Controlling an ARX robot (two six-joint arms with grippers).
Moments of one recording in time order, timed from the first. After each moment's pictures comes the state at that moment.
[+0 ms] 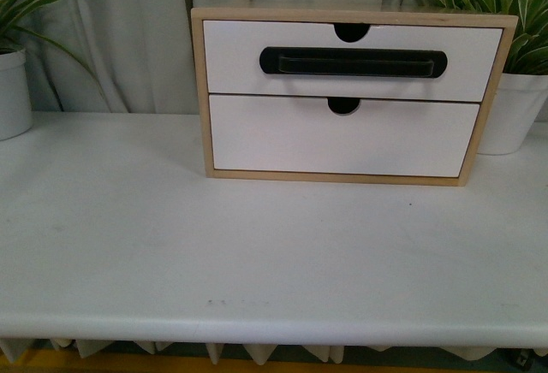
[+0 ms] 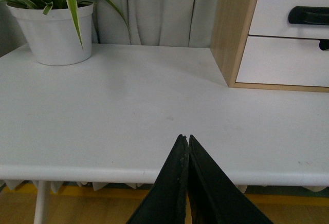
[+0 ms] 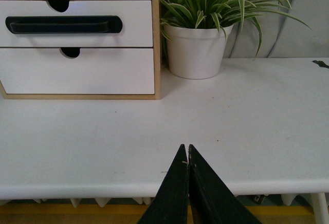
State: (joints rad) left arm 0.00 0.02 0.02 0.00 0.00 0.00; right arm 0.00 0.05 0.06 -0.01 0.00 -0.01
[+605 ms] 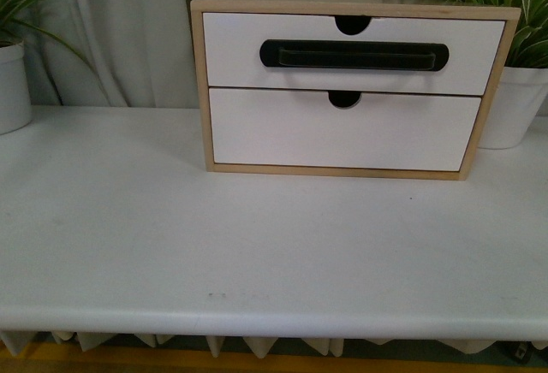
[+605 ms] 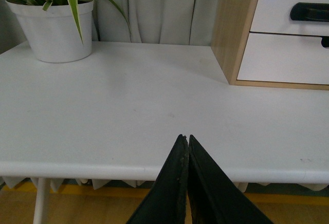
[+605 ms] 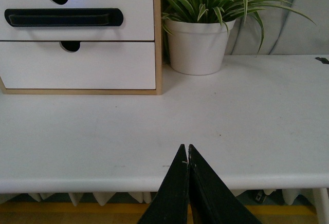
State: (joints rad) left arm 0.00 0.00 0.01 0.00 0.00 0.00; right arm 0.00 0.00 0.01 0.00 0.00 -0.01
